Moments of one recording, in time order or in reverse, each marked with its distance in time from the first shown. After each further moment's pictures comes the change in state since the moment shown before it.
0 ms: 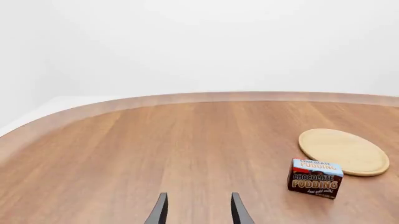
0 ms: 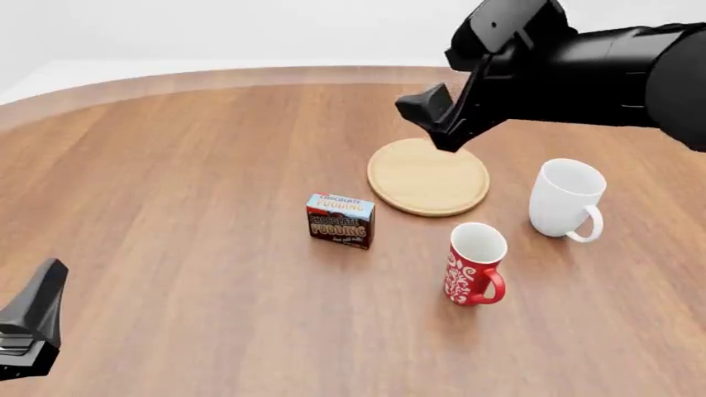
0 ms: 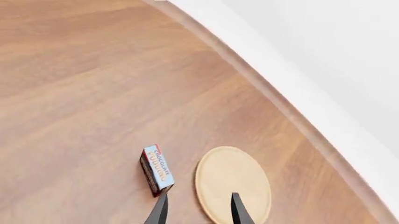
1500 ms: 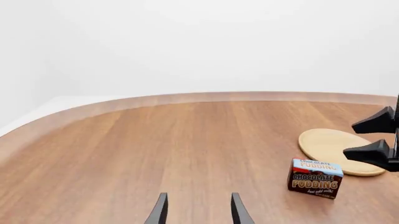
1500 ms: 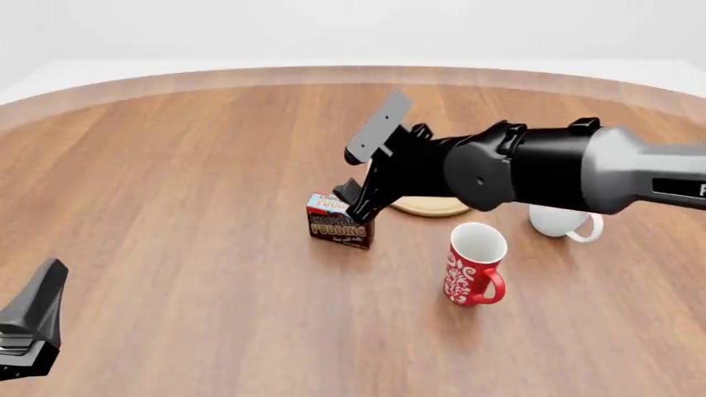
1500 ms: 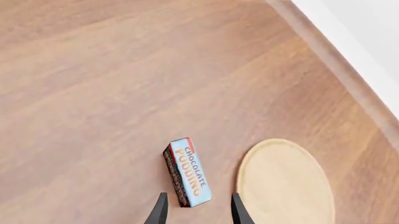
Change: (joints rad) left arm 0.000 0.000 0.000 0.000 0.000; right arm 0.057 0.440 0.010 -0.240 0.012
